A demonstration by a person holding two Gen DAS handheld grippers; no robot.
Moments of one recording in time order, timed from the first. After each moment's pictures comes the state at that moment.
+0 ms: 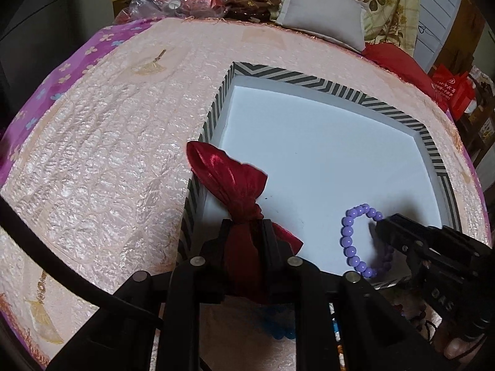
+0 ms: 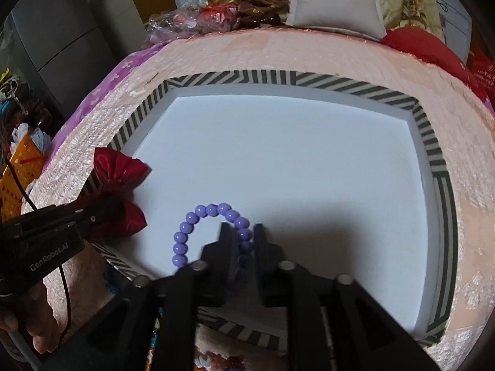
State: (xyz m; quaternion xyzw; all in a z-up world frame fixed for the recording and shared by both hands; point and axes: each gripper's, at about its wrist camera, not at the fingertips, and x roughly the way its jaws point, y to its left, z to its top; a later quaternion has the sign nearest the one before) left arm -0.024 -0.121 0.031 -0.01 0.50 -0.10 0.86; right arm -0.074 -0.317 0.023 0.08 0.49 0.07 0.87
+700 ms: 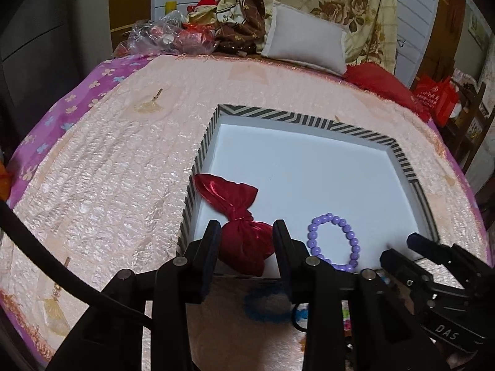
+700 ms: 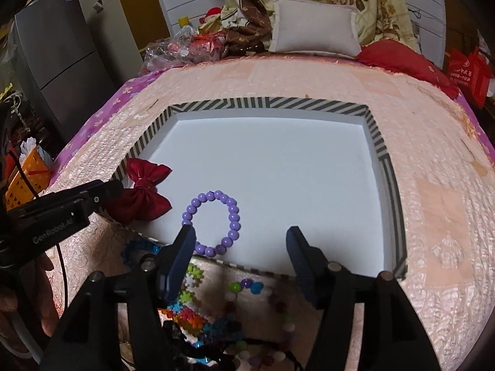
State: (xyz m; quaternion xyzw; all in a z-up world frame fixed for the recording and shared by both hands) left arm -0.058 -0.123 0.073 -0.01 0.43 -0.12 0.89; right arm -0.135 -0.328 0.060 0.09 0.44 0.04 0.90
